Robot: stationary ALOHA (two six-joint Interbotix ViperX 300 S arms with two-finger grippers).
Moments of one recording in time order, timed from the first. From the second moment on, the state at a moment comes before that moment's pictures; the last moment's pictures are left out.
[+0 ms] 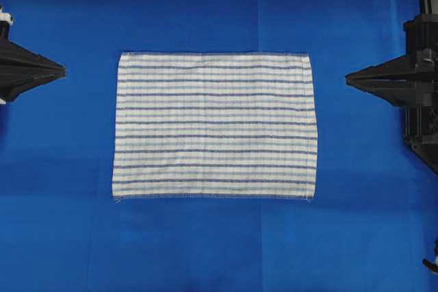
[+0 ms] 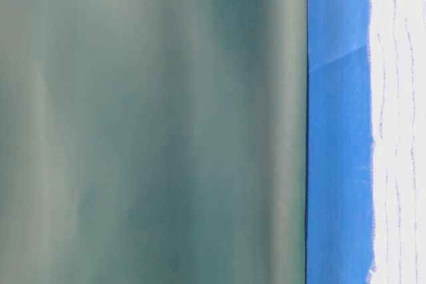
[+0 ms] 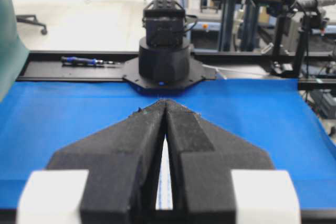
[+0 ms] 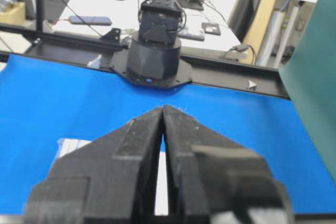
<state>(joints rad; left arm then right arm) 0.00 -0.96 1.17 0.00 -0.30 0.00 0.00 -0.96 1.17 0.00 -0.30 0.00</state>
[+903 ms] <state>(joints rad) 0.21 -0.57 1.17 -0.03 -0.30 0.00 -0.29 -0.65 1.20 0.15 -0.24 0.00</state>
